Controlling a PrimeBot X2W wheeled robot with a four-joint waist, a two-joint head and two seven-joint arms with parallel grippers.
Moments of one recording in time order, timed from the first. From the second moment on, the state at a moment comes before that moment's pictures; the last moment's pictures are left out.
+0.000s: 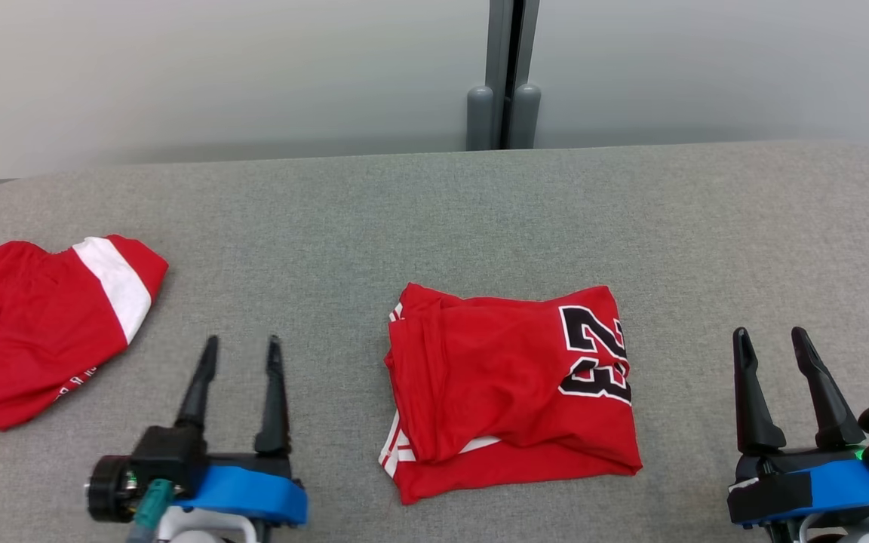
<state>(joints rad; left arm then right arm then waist) -0.07 0.05 -0.10 0.23 -0.15 -0.06 -0.26 -0.01 -0.06 -0.09 0.04 0.22 0.13 -0.19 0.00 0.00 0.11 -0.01</state>
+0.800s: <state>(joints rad) -0.11 0.05 -0.51 0.48 -0.18 -0.12 -0.21 -0.02 -0.05 -0.08 0.06 0.22 0.13 -0.18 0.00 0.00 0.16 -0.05</state>
